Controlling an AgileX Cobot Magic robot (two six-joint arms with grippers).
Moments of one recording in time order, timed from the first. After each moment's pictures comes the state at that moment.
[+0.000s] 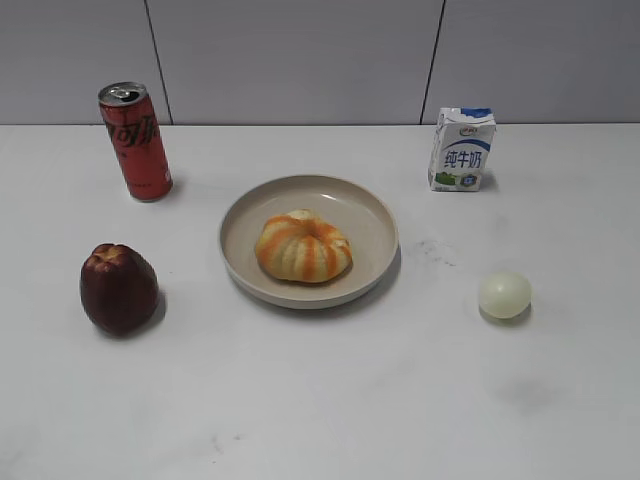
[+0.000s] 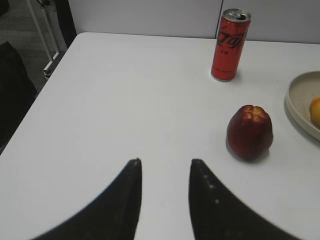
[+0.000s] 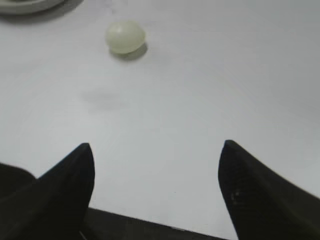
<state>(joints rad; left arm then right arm) -0.04 -0.01 -0.51 -0.03 1.04 0.07 0.23 0.17 -0.50 -0.05 1.05 0.02</state>
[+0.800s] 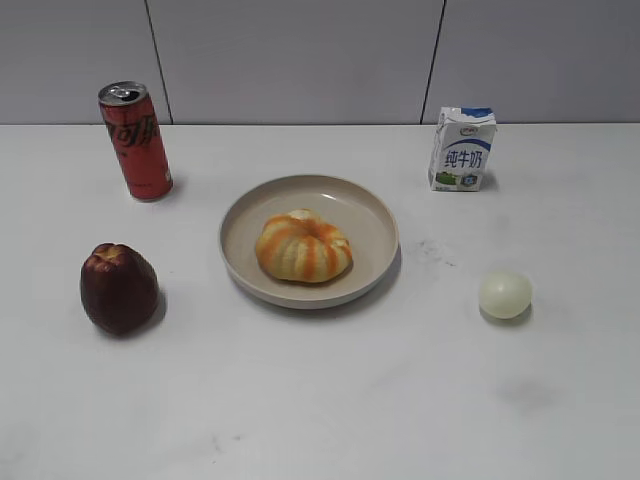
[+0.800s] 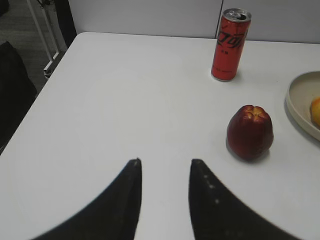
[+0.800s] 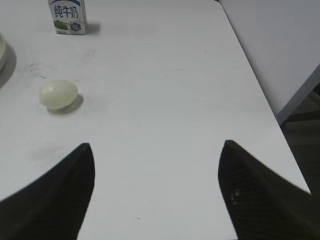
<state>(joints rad) -0.04 -0.01 -0.51 -0.03 1.04 0.07 0.03 0.00 -0.50 -0.05 1.05 0.02</state>
